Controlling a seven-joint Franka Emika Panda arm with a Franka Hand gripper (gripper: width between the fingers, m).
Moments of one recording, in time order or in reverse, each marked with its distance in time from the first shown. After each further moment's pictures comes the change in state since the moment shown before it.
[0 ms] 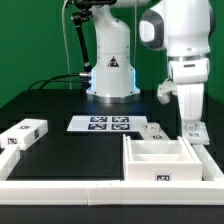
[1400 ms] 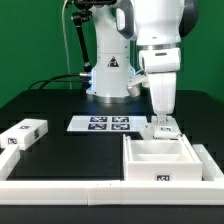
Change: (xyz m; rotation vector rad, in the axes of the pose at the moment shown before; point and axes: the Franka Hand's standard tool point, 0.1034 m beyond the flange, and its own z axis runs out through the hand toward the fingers) arm -0.057 0.035 -0.019 -0.024 -0.017 -0.098
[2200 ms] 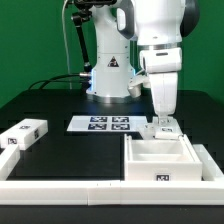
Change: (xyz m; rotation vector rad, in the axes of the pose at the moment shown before) arm 0.002 0.007 0.000 -0.004 0.004 0.004
